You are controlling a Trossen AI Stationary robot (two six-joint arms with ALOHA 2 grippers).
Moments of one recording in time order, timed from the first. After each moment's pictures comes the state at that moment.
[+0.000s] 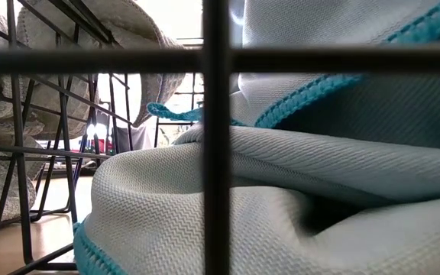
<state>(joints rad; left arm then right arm) 0.38 1.21 1.95 -1.45 -0.33 0.02 0.38 1.68 2.12 -1.21 0.68 0.44</state>
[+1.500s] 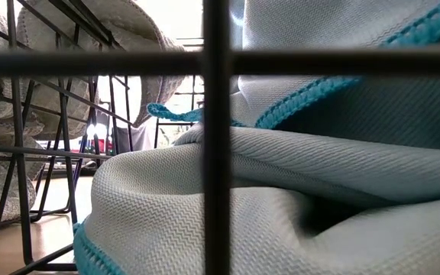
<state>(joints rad) 0.38 1.15 1.95 -1.45 -0.38 -0.05 -0.38 1.29 1.73 -1.16 0.59 0.09</state>
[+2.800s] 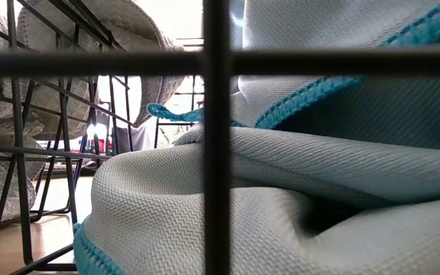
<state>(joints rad) 0.38 1.14 1.95 -1.45 -0.38 -0.06 -0.62 1.05 0.73 -0.70 0.15 0.46</state>
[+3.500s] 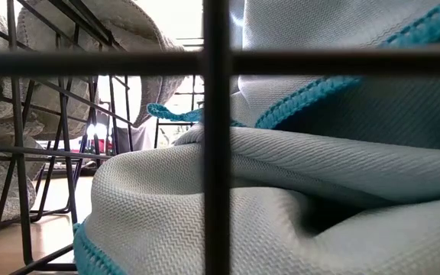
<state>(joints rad) 0.38 1.14 1.95 -1.45 -0.38 -0.07 -0.62 1.05 0.55 -0.69 0.02 0.52</state>
